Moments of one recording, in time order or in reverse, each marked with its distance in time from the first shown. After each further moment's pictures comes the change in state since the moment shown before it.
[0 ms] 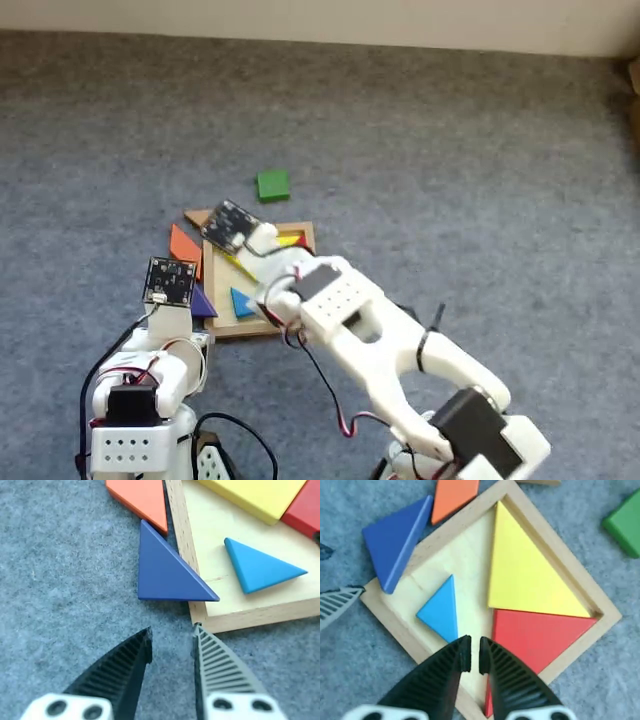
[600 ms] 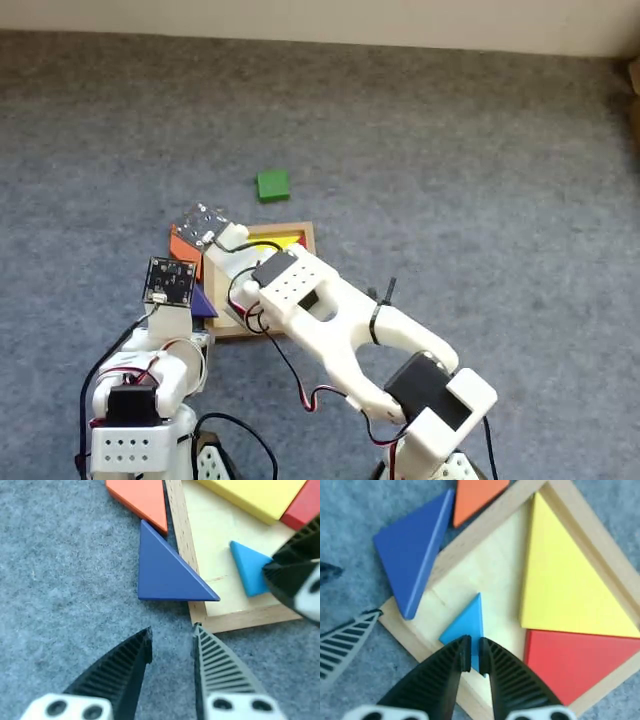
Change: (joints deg) left arm 0.0 0.0 0.0 0.0 0.0; right arm -4.1 18.8 -17.5 9.5 -5.7
